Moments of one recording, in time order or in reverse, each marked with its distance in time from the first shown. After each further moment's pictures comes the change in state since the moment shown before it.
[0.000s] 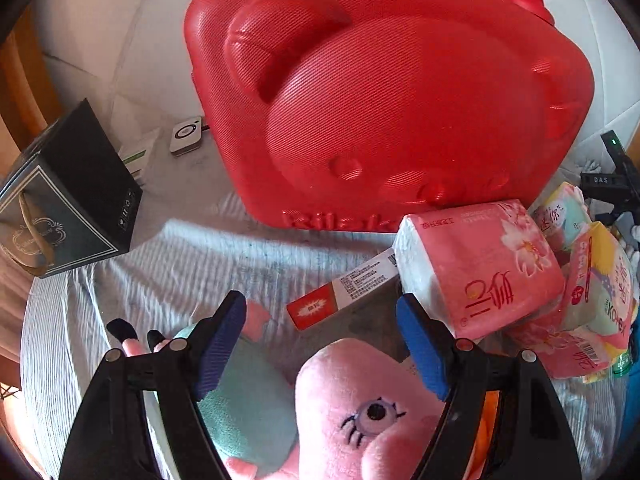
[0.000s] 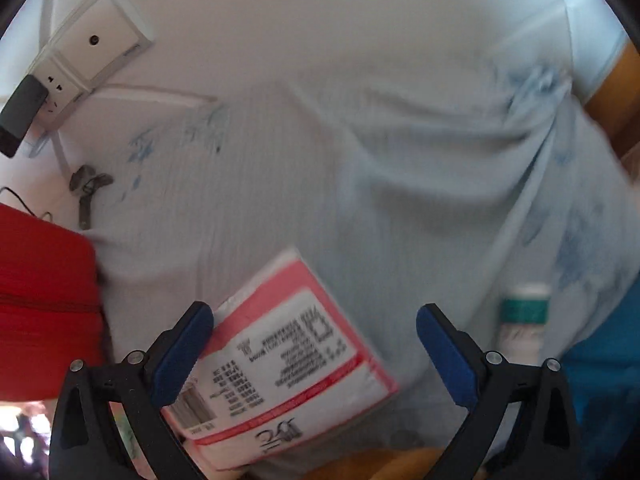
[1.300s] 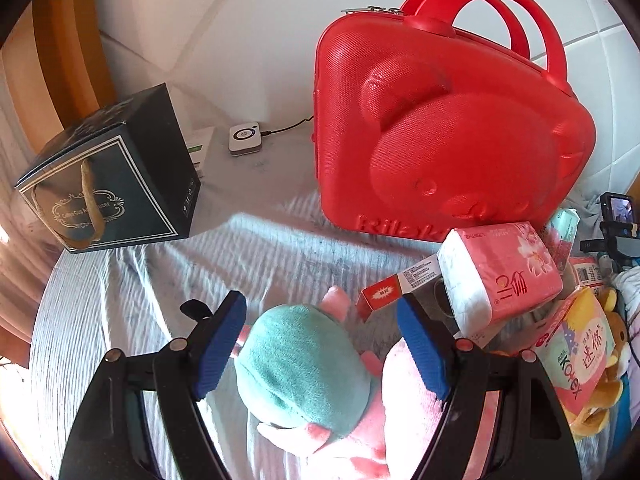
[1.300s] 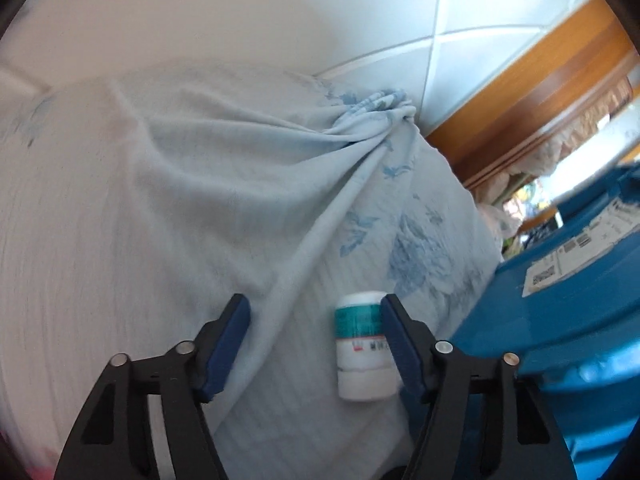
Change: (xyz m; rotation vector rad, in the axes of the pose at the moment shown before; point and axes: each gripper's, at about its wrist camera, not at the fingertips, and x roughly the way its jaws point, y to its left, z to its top) left arm -0.043 0.062 -0.017 -0.095 -0.072 0.034; right arm 0.020 -0.031 -0.013 -0.018 -0.192 -0.714
